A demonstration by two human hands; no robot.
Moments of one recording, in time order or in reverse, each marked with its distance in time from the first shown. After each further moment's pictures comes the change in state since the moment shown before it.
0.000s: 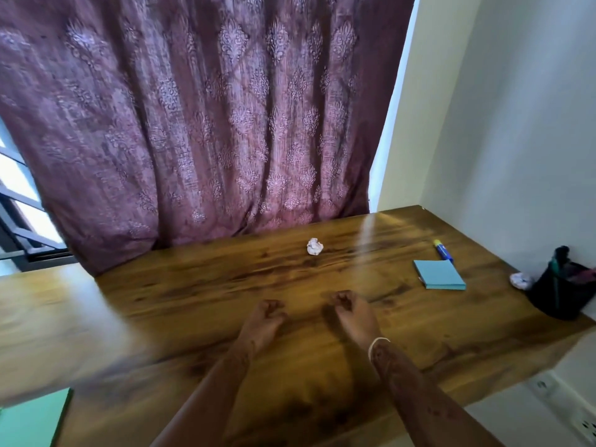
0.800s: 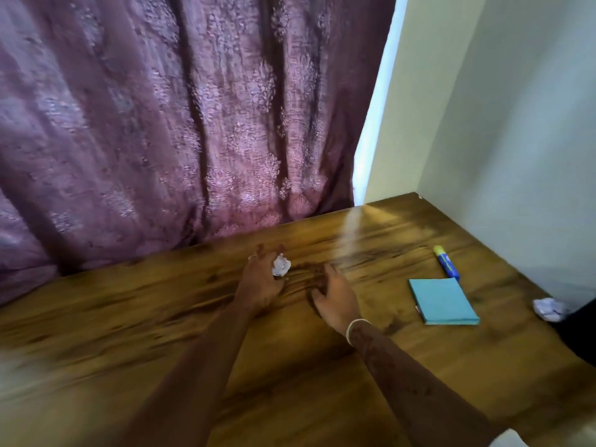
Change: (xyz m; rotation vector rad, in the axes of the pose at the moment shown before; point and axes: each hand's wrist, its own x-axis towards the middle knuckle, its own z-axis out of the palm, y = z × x) left_hand 0.190 0.085 0.076 0.566 -0.004 0.277; right_hand 0.176 0.017 -0.015 -0.293 -0.031 -0.149
